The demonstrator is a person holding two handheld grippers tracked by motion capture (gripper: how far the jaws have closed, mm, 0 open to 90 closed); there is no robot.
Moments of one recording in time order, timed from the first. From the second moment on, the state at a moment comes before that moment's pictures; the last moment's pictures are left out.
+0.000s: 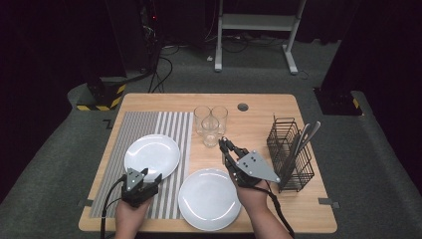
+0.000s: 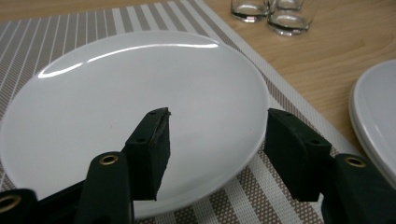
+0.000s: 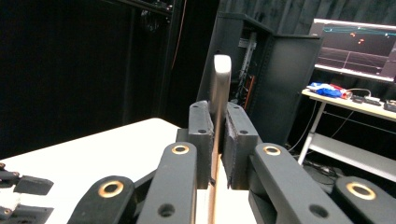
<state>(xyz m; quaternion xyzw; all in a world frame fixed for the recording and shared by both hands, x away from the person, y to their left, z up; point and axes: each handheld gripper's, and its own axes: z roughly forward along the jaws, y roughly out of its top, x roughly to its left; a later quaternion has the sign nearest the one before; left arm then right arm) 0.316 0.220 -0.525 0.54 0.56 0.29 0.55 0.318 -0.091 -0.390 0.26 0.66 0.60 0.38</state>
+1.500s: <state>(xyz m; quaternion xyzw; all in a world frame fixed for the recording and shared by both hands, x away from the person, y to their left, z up) 0.295 0.186 -0.464 0.54 0.47 0.25 0.65 0.305 -0.020 -0.387 0.22 0.68 0.62 0.30</state>
